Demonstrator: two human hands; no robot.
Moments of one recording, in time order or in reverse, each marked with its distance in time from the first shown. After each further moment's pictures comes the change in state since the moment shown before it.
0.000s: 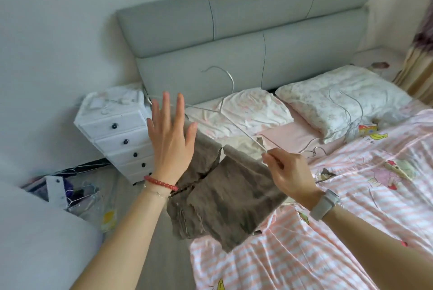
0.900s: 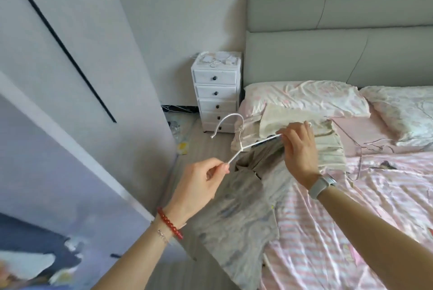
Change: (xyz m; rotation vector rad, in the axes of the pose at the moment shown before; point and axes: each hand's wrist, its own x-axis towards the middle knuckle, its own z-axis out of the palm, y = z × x) left_hand -0.342 0.059 -0.264 -0.397 -0.119 -0.417; right_hand -0.181 -0.176 0.003 0.003 0.097 -0.457
